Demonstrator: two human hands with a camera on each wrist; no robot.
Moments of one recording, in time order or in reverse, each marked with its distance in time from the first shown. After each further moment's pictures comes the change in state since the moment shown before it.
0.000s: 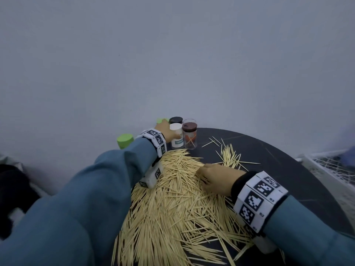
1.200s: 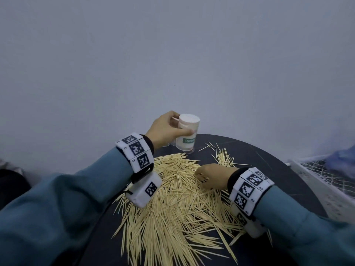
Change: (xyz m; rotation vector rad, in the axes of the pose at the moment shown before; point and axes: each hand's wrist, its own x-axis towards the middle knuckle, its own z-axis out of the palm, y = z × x) left_hand -0.109 0.038 -0.056 -0.467 0.018 0.278; right_hand -0.004 0.000 -0.002 -0.007 0.024 -0.022
